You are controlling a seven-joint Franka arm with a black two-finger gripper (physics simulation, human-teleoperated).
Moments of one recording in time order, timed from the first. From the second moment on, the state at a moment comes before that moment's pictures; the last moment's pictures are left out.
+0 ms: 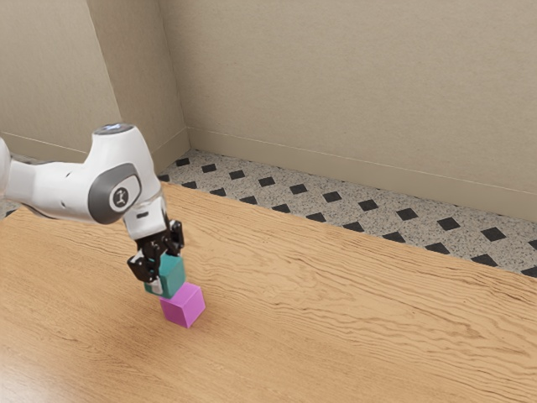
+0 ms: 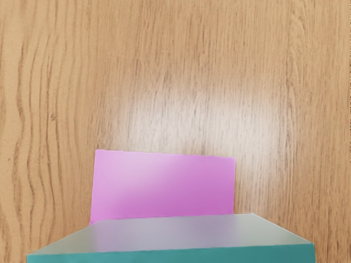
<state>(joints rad) 0.24 -0.01 -0.20 -2.33 -0.11 2.31 1.63</state>
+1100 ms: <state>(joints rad) 0.19 -0.02 -0.24 -2.31 -0.13 2.29 1.68</state>
